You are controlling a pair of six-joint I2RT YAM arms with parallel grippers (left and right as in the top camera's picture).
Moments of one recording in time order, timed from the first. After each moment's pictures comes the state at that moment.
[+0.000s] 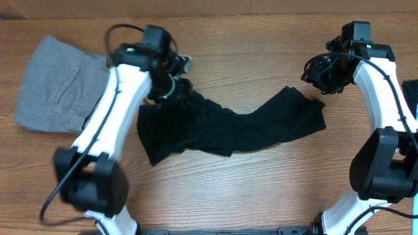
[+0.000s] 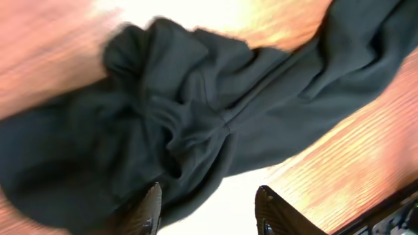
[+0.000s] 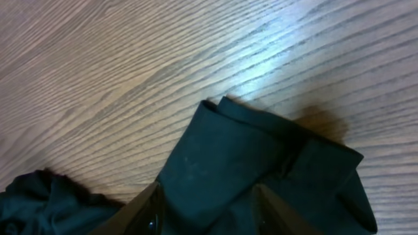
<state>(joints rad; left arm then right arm) -0.27 1.88 1.66 -1.20 0.33 0.01 -0.12 1.91 1.62 -0.99 -0.28 0.28</state>
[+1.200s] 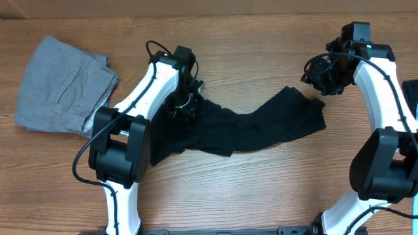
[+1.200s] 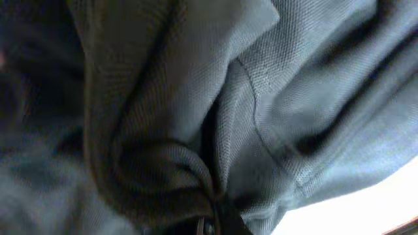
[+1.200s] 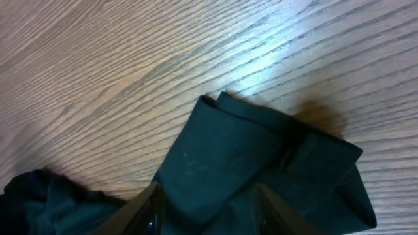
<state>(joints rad) -0.33 2.13 1.70 -1.24 0.25 0.00 -0.12 1.91 1.62 -1.01 -0.28 0.28</state>
